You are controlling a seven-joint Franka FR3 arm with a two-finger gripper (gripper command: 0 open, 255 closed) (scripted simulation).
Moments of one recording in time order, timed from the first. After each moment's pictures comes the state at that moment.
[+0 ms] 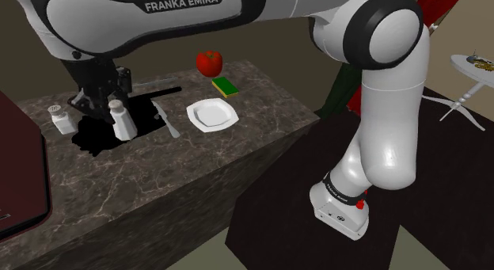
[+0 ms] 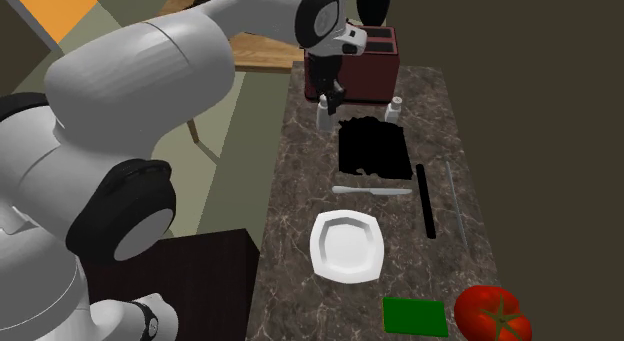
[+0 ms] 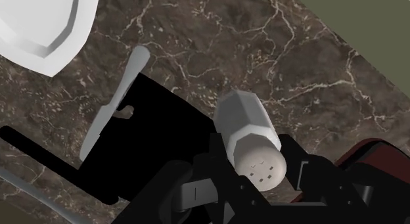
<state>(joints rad) 0.37 0.49 0.49 -1.32 -0.33 1.73 0.46</state>
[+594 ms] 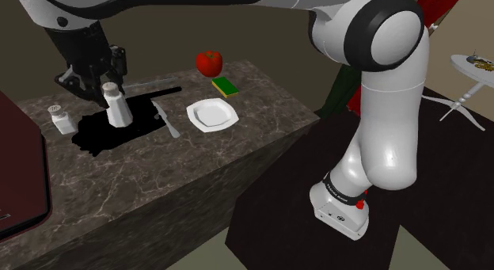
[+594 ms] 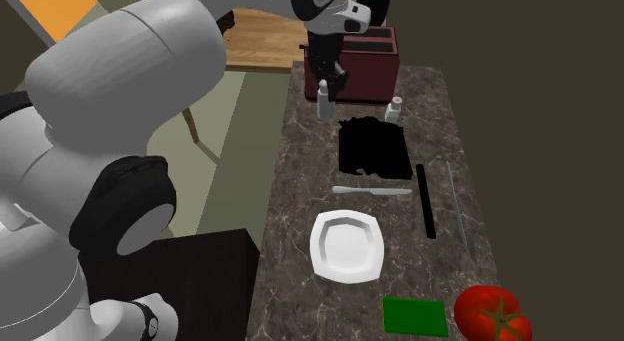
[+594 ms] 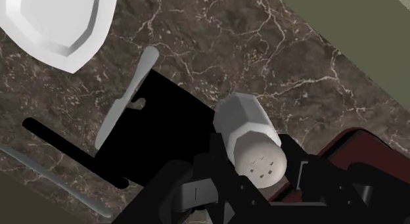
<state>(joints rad) 0.39 0.50 0.49 -1.19 -0.32 1.61 0.45</state>
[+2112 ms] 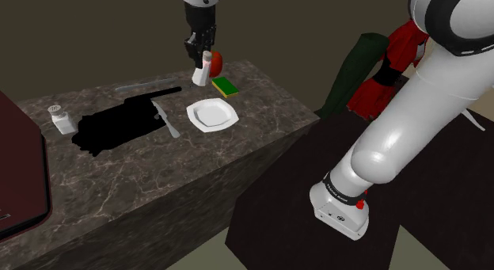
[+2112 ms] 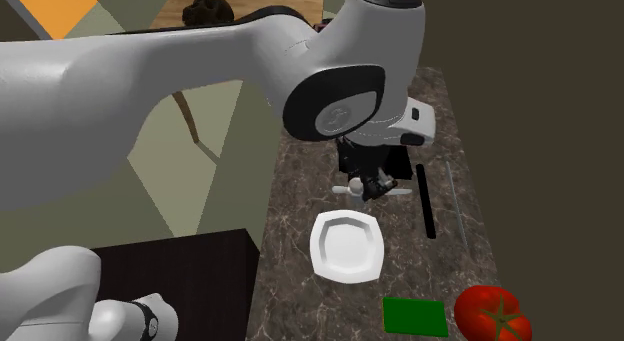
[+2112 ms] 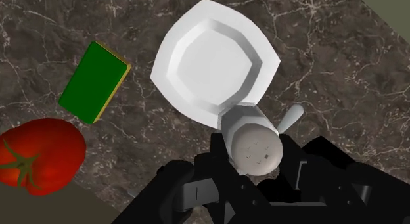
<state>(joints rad) -0.02 0.00 0.35 -1.82 -0.10 1.84 -0.04</state>
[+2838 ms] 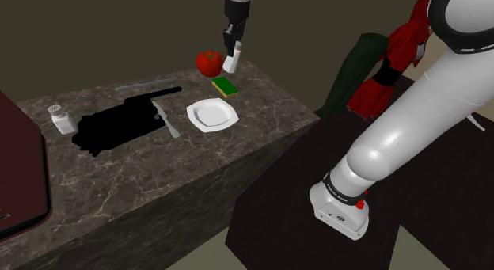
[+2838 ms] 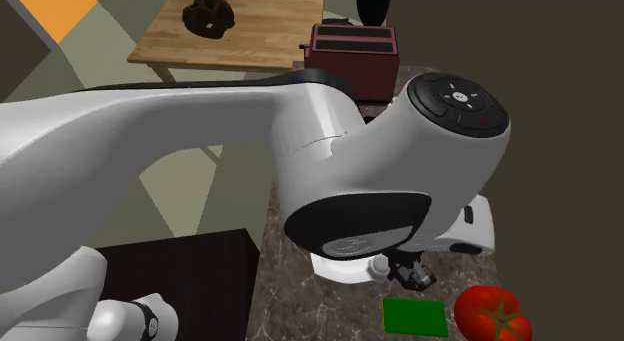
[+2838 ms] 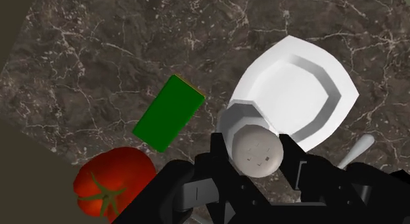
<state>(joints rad) -0.14 -0.07 0.21 -1.91 -0.08 1.89 -0.31</state>
